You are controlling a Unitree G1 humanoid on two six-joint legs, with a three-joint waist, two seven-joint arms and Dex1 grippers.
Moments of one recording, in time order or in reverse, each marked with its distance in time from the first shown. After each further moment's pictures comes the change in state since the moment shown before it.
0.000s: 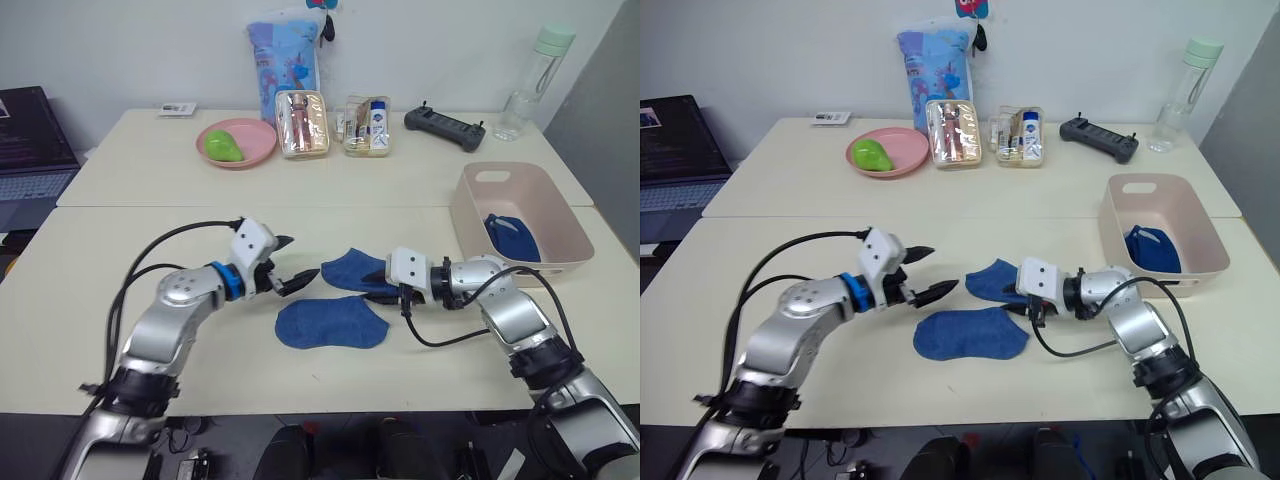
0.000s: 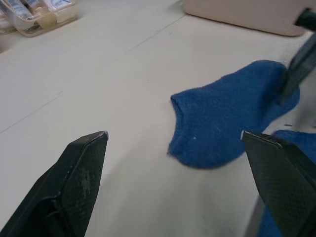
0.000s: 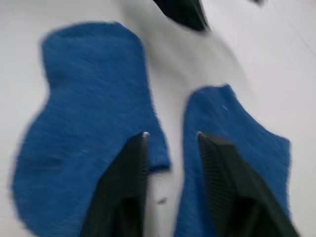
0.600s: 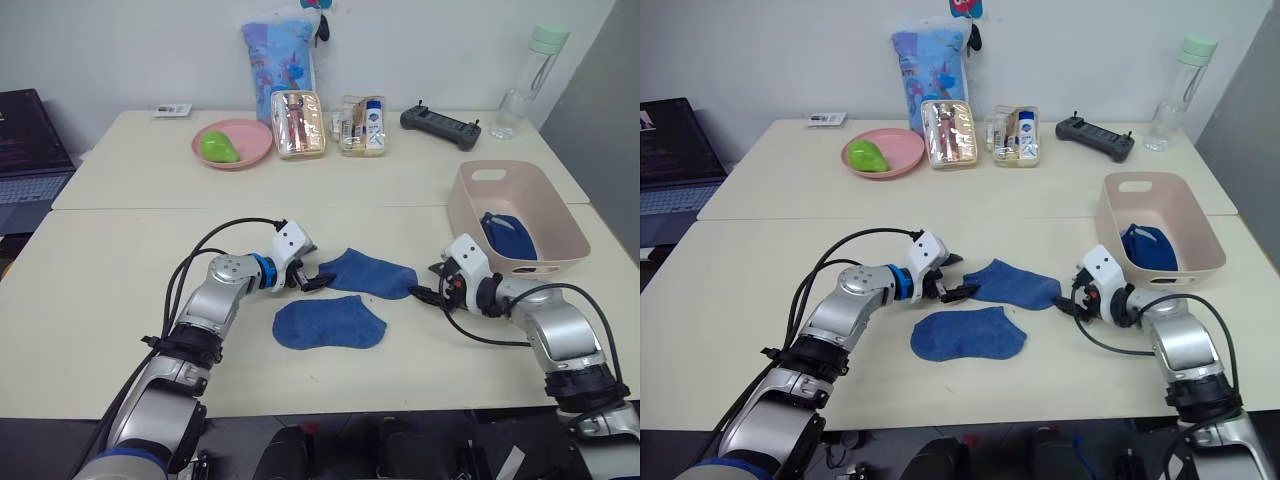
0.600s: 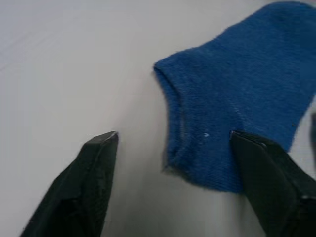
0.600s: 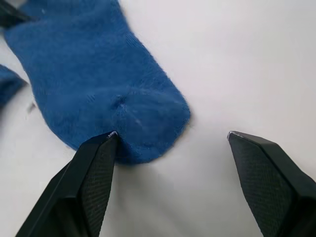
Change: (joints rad) left arm -0.206 -0.100 -0.107 0.387 0.155 -0.096 -0.158; right arm 0.139 0.011 -0.269 -0.112 0.119 0.601 -0.379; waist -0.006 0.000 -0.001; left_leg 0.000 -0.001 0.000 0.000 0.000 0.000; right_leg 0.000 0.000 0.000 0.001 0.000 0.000
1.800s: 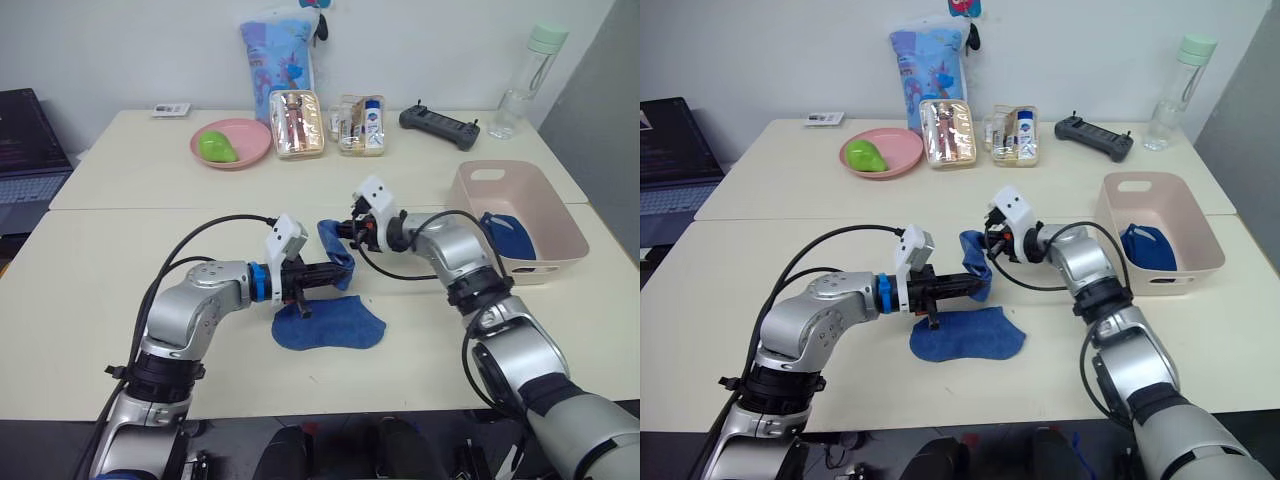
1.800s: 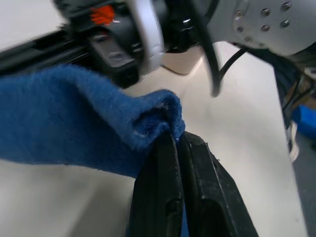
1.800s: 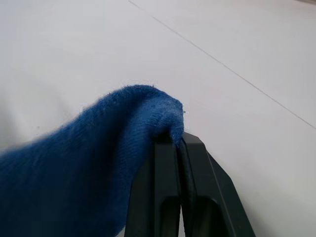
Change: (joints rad) left arm 0.216 -0.011 0.168 -0.656 -0.417 0.631 0.056; right arm -0.652 0.354 0.172 0.882 -0.069 -0.410 0.047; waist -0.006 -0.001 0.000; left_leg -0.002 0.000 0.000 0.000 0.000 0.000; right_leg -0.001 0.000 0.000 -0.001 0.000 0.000
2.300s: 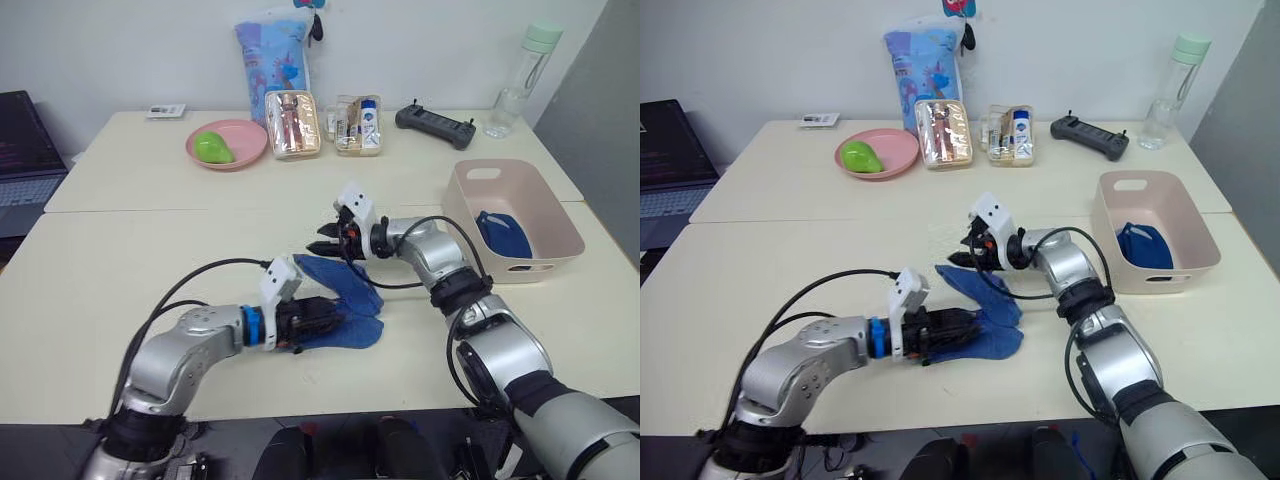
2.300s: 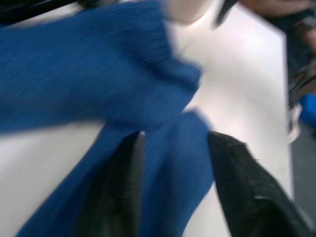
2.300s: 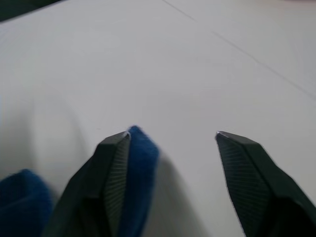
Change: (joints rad) left arm 0.246 0.160 -0.011 -0.155 -0.007 -0.032 0.037; right arm 0.078 0.018 -0.002 -0.142 0.040 0.029 0.205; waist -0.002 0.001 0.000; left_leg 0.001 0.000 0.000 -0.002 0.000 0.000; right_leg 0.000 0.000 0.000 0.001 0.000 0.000
